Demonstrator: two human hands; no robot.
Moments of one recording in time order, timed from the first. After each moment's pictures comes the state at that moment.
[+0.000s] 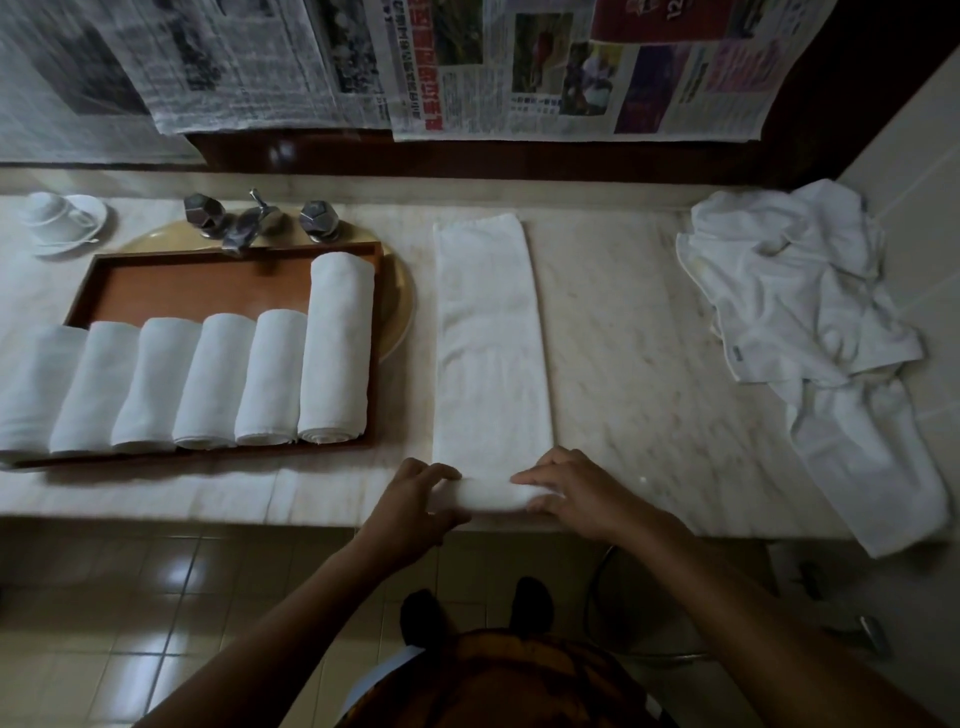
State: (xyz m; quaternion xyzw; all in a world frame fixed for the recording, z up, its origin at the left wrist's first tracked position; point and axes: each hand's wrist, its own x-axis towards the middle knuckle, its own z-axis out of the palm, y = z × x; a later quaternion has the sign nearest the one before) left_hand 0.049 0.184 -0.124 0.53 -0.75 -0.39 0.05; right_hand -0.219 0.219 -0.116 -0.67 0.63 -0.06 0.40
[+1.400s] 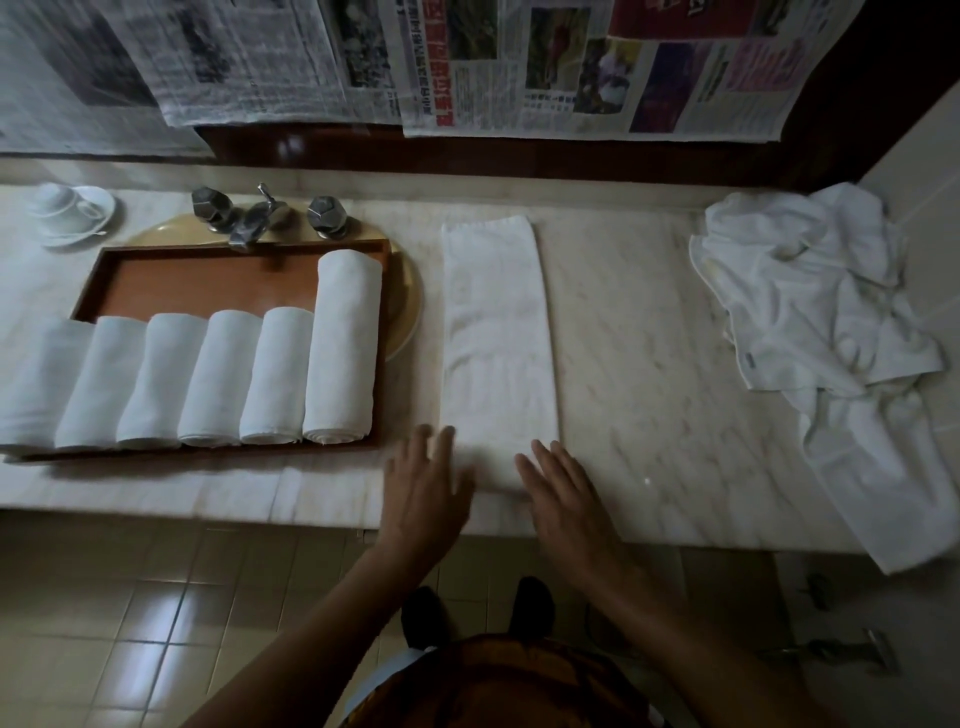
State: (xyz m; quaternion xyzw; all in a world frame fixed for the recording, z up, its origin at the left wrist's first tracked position) left_hand 0.019 0.182 -0.123 0.60 -0.77 -0.19 0.09; right_hand -0.186 0.251 -0.165 -0.74 0.65 -0.12 0.09
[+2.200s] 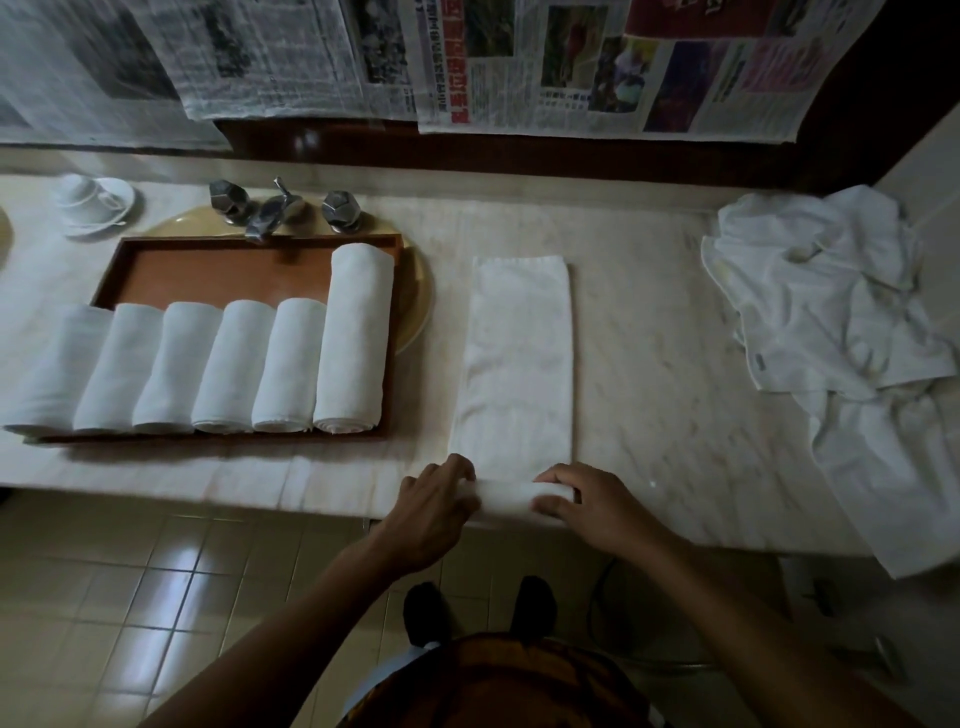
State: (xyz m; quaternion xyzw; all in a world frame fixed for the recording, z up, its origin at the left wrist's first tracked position) left_hand 0.047 0.188 -0.134 0.46 -0.82 -0.35 0.02; right_hand -0.216 0.232 -0.112 -0.60 0.66 -0.14 0.43
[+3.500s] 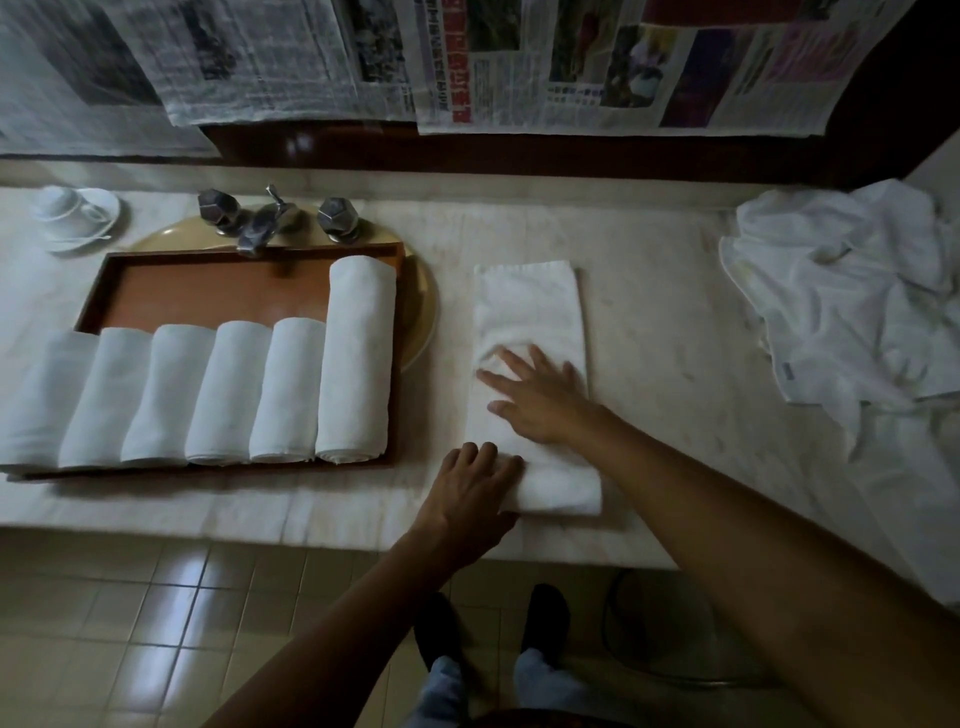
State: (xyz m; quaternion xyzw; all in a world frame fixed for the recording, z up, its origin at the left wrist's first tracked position) left_hand 0.009 0.145 -0.149 0.41 -0.90 -0.16 -0.02; right_hand -0.176 0.052 -0.134 -0.74 0.62 0.13 0.23
